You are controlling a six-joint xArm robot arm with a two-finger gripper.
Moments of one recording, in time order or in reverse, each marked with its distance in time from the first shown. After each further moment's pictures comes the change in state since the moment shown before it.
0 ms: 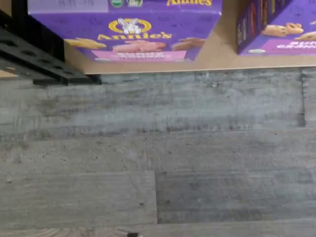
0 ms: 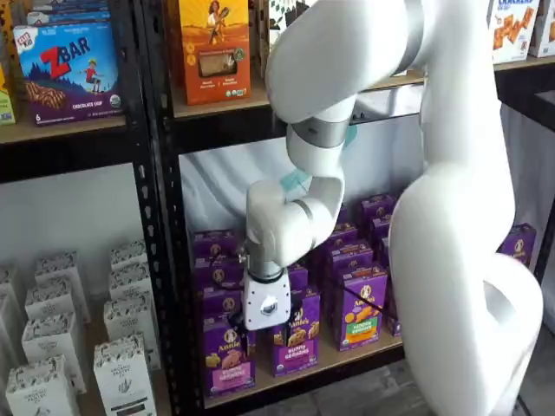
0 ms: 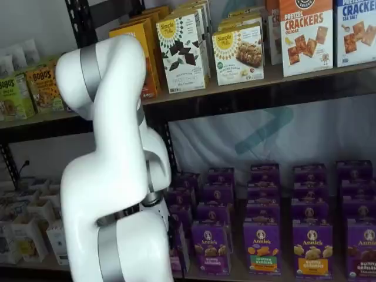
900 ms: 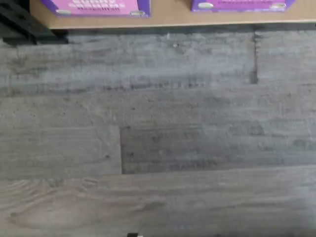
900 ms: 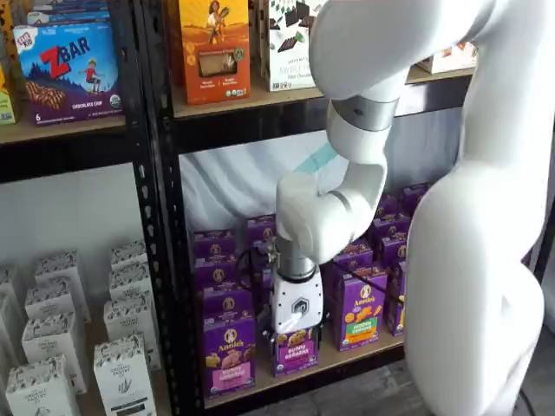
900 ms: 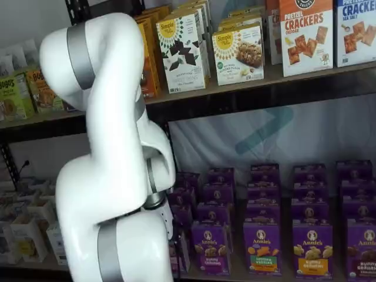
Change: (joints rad) arm -0.047 -0.278 0.287 -0.065 0.013 0.015
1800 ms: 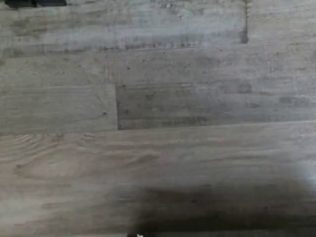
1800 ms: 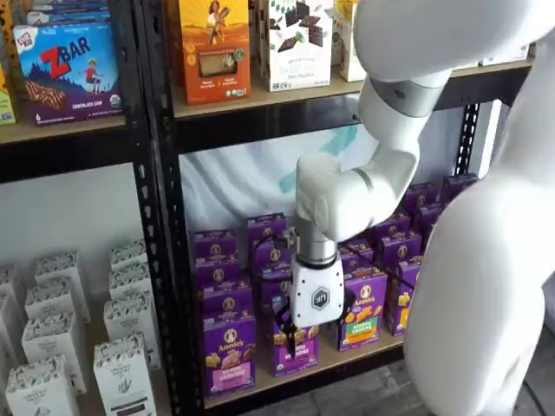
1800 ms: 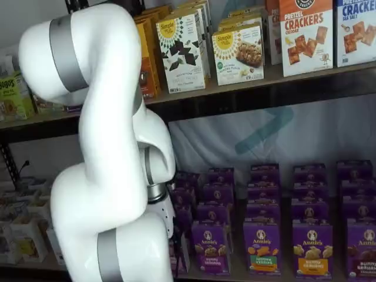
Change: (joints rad) arm -0.028 -0.260 0.130 0.110 0.197 -0.125
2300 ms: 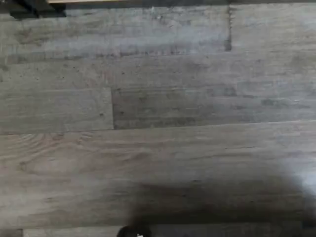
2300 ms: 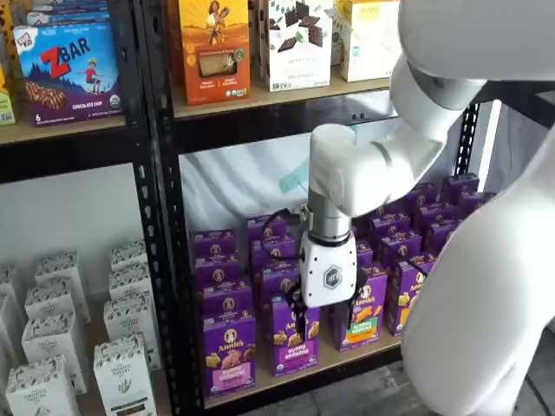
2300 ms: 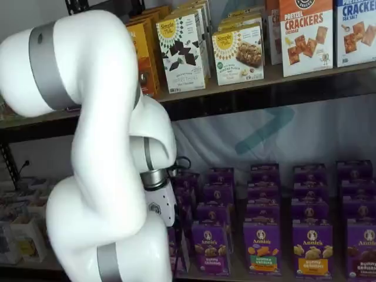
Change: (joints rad) arm -0.050 -0.219 0.050 -0.006 0.146 -0.036
